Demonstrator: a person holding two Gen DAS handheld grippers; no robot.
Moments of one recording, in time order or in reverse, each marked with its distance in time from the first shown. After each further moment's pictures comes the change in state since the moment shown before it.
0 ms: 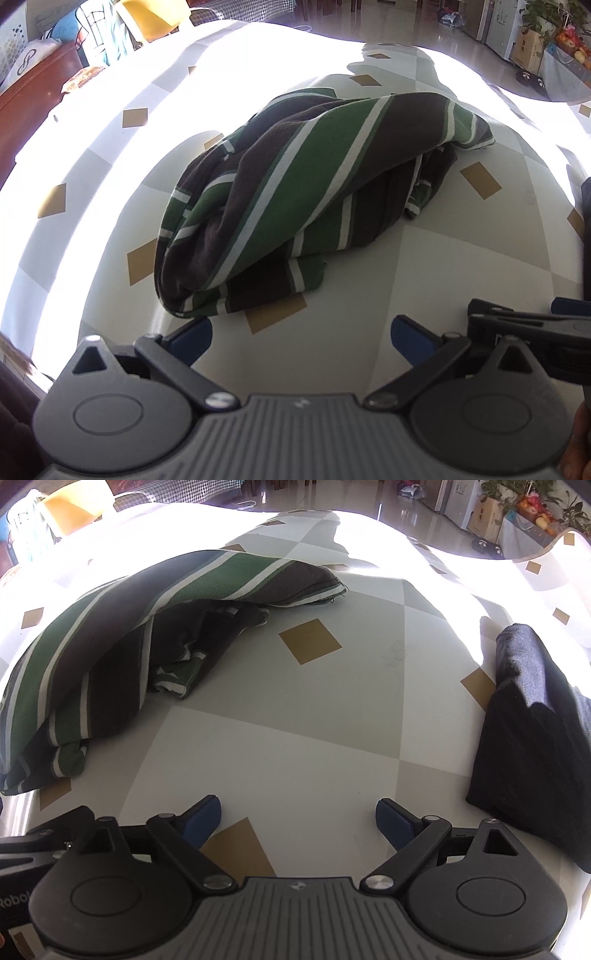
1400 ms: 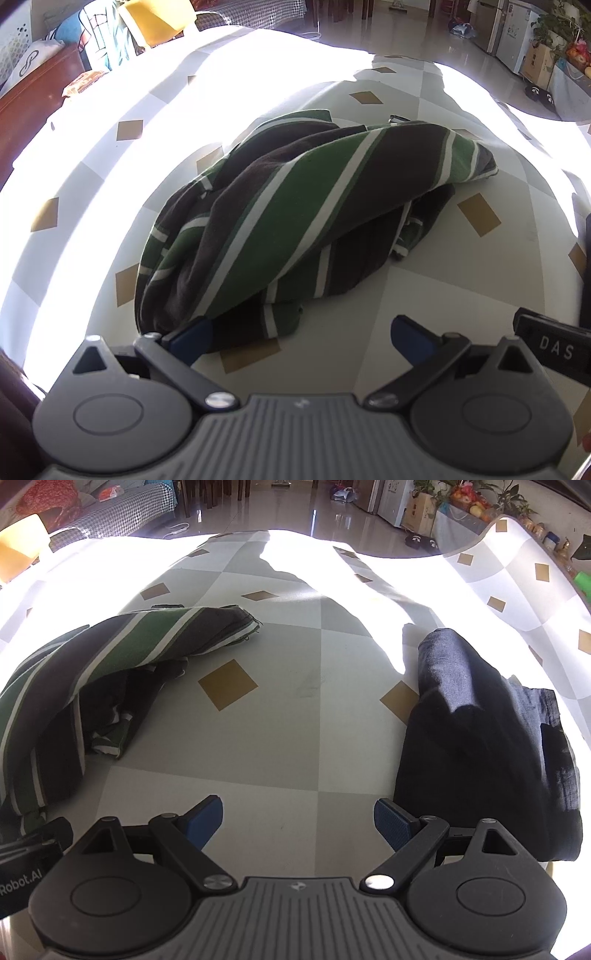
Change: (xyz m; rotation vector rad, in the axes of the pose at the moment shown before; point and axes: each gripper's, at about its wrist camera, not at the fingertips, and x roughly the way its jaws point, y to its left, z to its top) left arm 0.012 -0.017 0.027 -0.038 -0.016 0.011; right arm -0.016 -0.029 0.020 0.144 -0.047 -0.154
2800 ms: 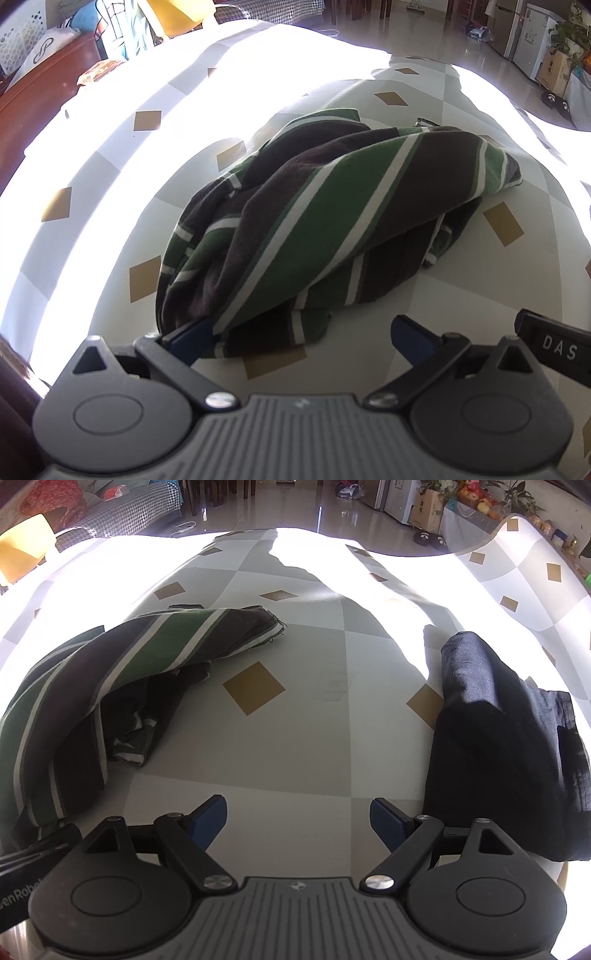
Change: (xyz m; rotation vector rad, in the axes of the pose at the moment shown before) left arm 0.004 0.017 0.004 -0.041 0.008 0.029; right arm 0.002 0.022 0.005 -0.007 0.009 0.035
